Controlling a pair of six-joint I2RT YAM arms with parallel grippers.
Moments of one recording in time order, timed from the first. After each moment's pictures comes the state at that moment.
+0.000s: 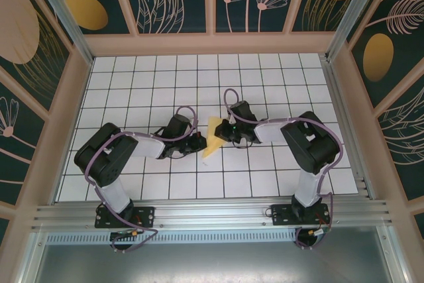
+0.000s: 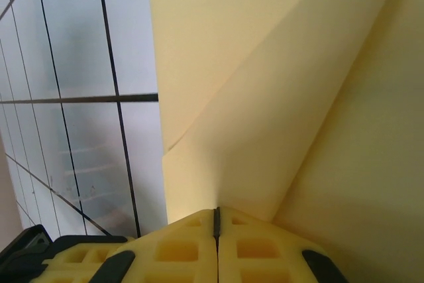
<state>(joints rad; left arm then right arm) -0.62 1.75 0.65 0.28 0.41 -0.85 0.61 1.84 0.86 0.12 -0.41 0.89</state>
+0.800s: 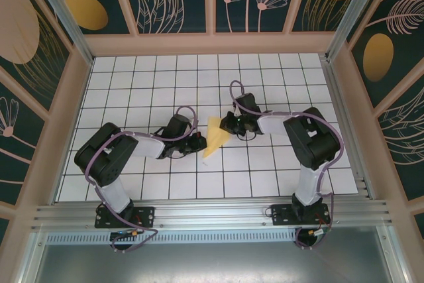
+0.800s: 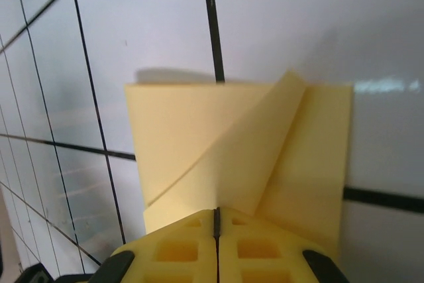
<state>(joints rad) -0.62 1.76 0.65 0.29 0.42 -0.84 0.52 1.87 0.96 0.02 -0.41 0.83</state>
